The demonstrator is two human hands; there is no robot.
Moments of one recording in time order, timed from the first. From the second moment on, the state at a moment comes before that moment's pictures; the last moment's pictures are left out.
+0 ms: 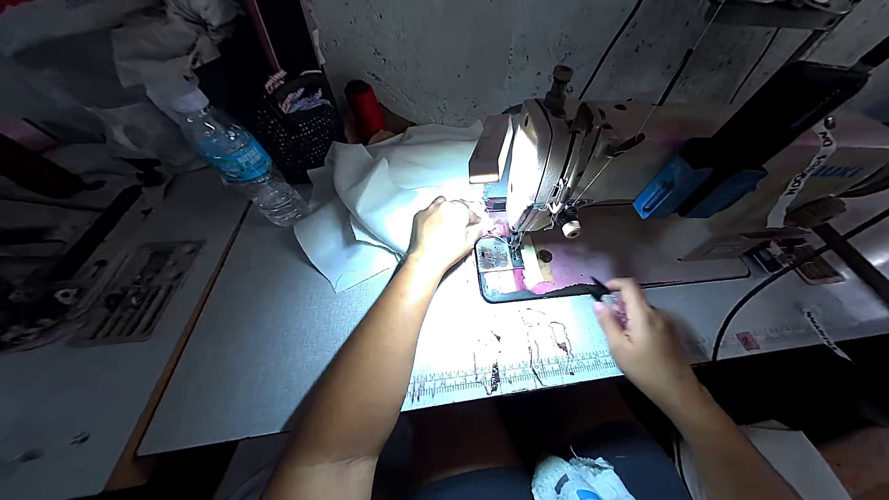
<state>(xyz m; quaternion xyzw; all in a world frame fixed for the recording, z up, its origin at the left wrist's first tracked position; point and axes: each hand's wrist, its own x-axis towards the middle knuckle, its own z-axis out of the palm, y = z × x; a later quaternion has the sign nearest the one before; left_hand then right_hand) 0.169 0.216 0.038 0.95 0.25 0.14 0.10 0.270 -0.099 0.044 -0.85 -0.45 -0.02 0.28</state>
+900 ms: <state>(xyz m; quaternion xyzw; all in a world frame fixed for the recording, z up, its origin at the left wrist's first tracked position) 0.052 0.197 0.142 0.78 0.27 0.43 0.38 0.301 -0.074 0.022 -0.86 -0.43 -0.11 0.24</state>
